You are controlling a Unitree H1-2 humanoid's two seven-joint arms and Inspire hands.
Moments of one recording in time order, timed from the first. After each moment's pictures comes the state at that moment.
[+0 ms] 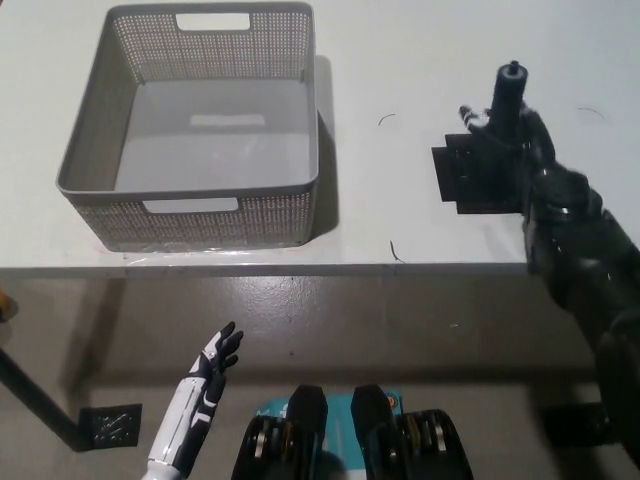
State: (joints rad) left_arm 0.02 0.10 -0.09 0.19 0.10 -0.43 -0.03; right_arm -1.12 -0.16 -0.01 1.37 0.02 -0.10 -0.17
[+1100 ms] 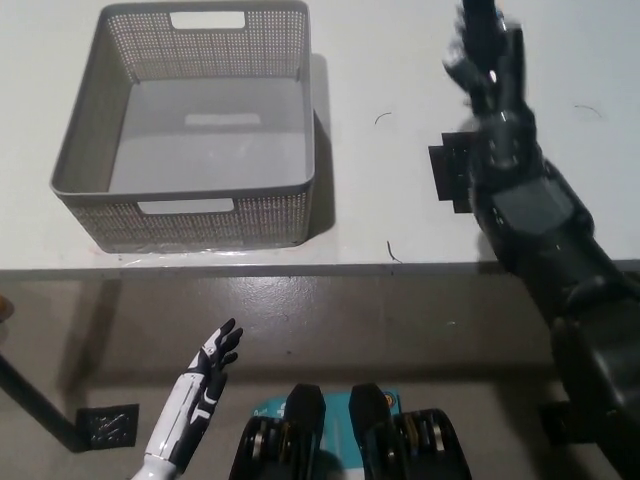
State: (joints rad) left_arm 0.00 0.12 -0.09 0.20 0.09 -0.43 -0.05; right_arm -1.21 -0.07 0.07 1.19 -0.08 -0.22 -0.46
